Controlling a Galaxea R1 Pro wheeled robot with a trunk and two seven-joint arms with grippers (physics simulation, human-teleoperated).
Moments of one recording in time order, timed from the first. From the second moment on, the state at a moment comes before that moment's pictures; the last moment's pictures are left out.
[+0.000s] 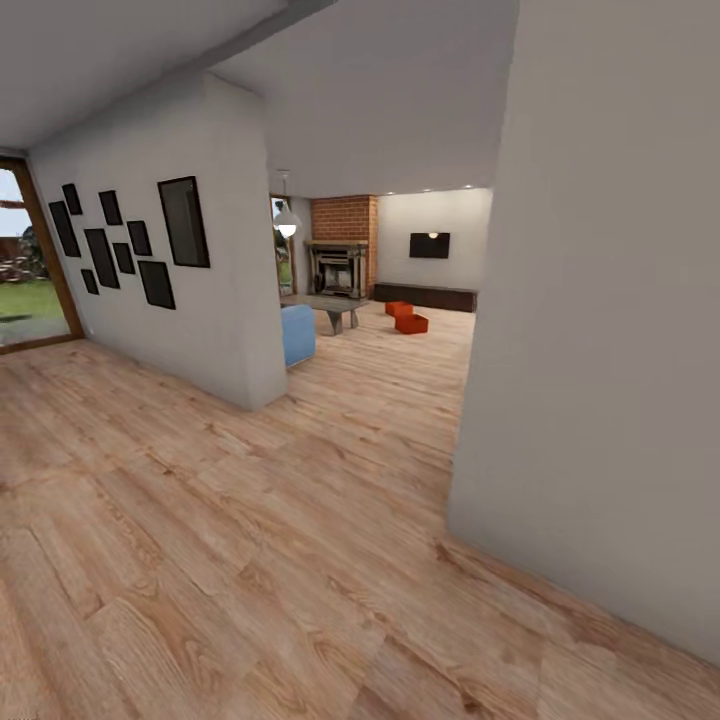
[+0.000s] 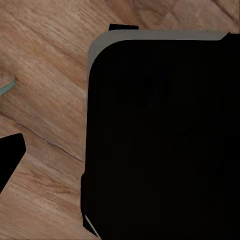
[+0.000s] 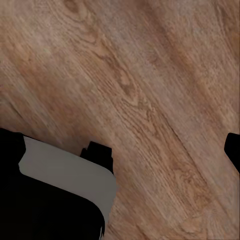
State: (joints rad) left arm 0.00 0.02 0.01 -0.05 0.06 -0.04 0.02; right arm -0.26 -0.01 0.95 0.03 -0.57 -0.09 0.03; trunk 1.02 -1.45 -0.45
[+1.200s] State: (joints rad) left arm 0.00 0.02 0.01 -0.05 0.06 -0.04 0.02; right arm -0.22 -0.02 0.94 0.03 -0.57 -0.10 0.04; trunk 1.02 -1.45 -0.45
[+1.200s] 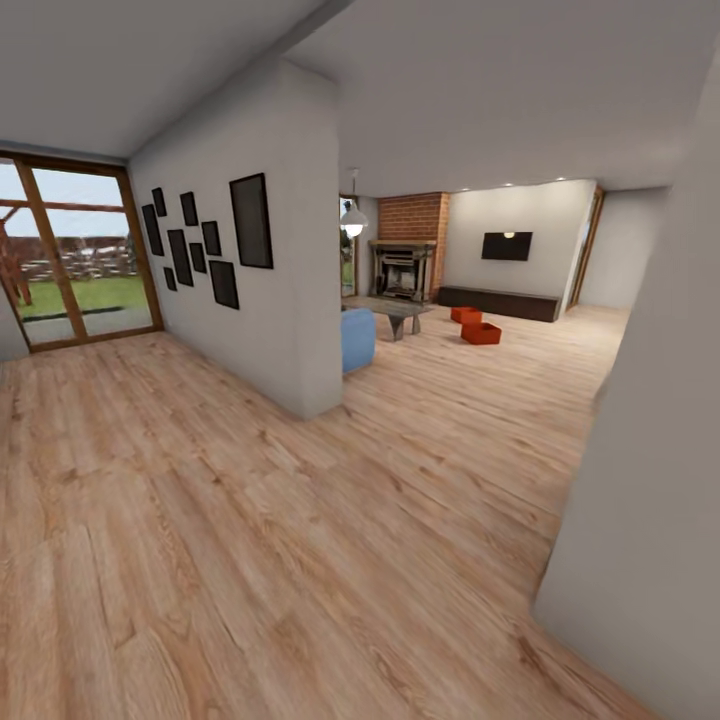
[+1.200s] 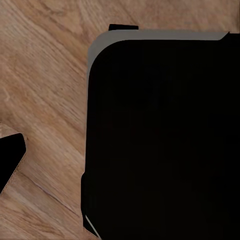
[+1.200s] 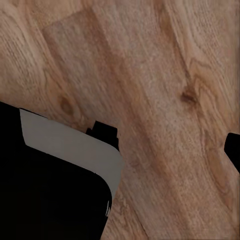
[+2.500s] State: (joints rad) left arm 0.00 0.02 0.01 -0.05 0.06 -0.04 0.02; right arm -0.21 -0.02 0.94 0.03 -0.63 -0.10 0.11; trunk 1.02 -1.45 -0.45
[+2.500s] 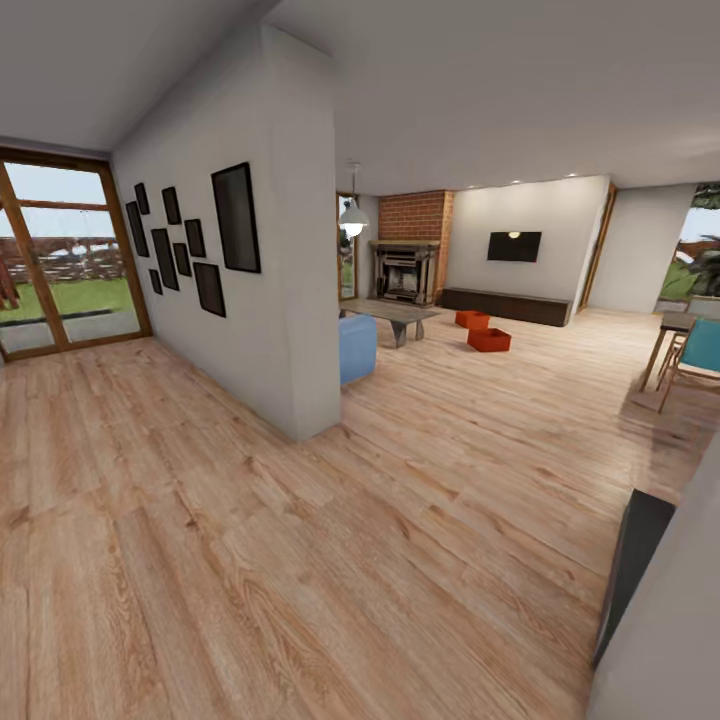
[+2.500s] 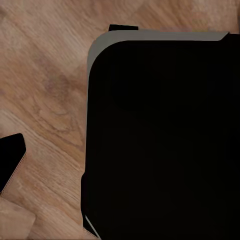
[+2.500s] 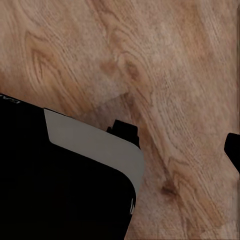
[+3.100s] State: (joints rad) left arm 0.00 0.02 0.01 -0.05 0.06 -0.04 0.02; right arm -0.21 -0.02 0.94 0.03 -0.63 -0.10 0.11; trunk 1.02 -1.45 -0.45
